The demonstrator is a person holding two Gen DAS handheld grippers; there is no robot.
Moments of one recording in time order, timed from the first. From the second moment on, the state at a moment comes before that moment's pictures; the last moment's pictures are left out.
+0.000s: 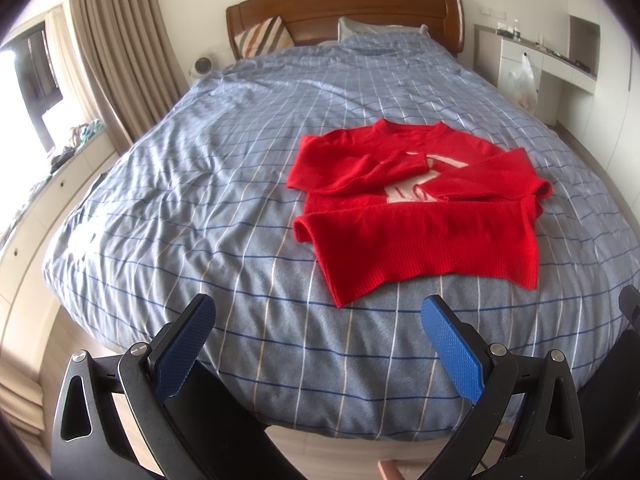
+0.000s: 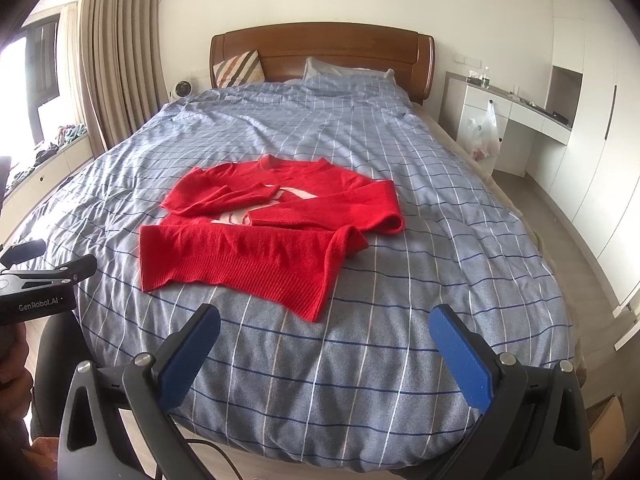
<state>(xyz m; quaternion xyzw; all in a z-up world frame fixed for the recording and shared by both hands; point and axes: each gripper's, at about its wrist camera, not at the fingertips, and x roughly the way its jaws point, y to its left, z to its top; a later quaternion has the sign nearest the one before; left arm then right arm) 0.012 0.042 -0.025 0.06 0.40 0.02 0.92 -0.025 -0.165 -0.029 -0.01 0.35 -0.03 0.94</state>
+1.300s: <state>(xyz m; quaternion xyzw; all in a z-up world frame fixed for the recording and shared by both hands) 0.011 0.044 -0.026 0.06 0.40 0.02 0.91 -0.026 -0.159 -0.038 -0.02 0.37 -0.03 0.93</state>
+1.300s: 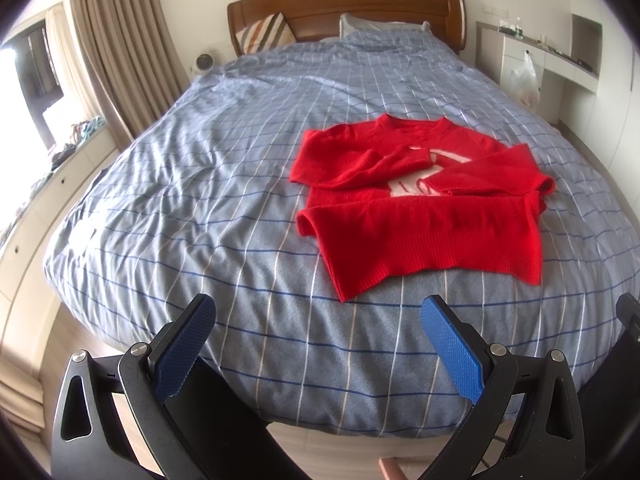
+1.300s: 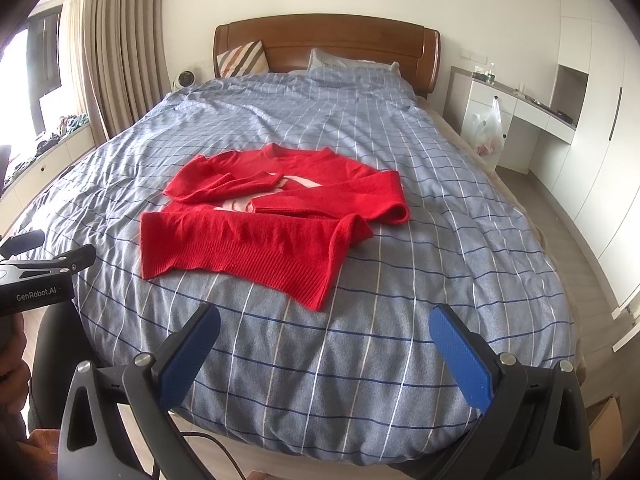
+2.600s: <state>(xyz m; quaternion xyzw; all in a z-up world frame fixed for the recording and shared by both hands) 0.140 0.089 -0.142 -0.09 0.52 -0.09 0.85 0.088 -0.216 -0.140 0.12 0.45 0.10 0.88</state>
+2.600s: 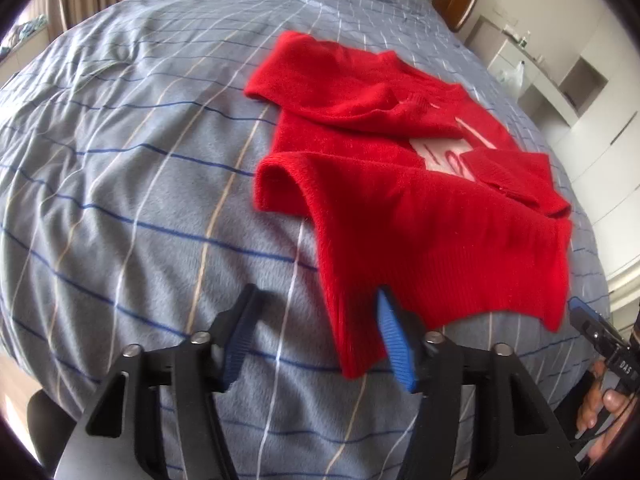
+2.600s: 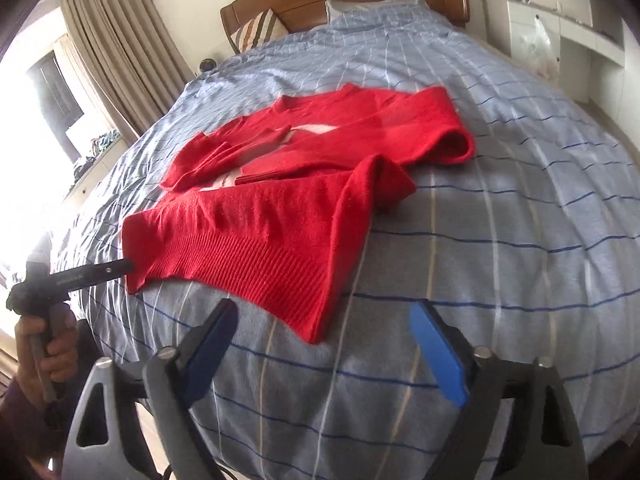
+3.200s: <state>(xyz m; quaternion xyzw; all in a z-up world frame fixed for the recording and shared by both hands) 0.059 0.120 -0.146 -0.03 0.57 -0.10 0.81 0.007 -0.231 -0.162 0.19 0.55 0.14 0.80</state>
